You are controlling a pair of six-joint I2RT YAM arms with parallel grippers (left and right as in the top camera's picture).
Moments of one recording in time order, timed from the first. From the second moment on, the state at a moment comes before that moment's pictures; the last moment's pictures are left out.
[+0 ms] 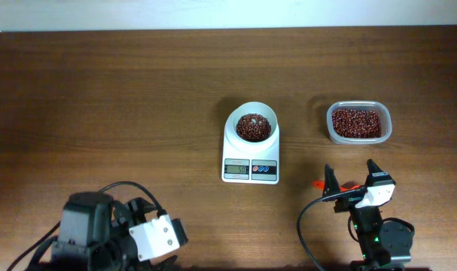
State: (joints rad) left arm -0.17 0.68 1.17 -1.58 0.39 0.95; right arm 0.03 0.01 0.01 -0.06 -0.12 0.05
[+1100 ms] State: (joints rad) left arm 0.01 0.02 1.19 -1.68 0.44 1.11; right arm 0.03 0.01 0.01 -0.06 -0.11 0.05
